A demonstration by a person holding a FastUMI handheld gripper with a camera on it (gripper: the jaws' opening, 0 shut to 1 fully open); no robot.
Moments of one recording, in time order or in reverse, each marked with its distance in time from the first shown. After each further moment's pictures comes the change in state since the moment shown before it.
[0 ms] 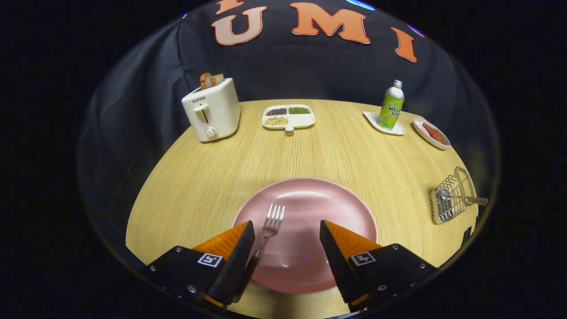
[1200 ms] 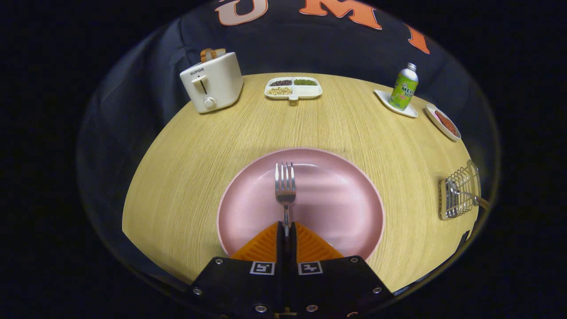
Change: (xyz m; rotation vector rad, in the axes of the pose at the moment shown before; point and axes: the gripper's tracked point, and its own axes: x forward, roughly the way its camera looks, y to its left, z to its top) arm -0.003 -0.024 -0.006 -0.044 0.116 0.054
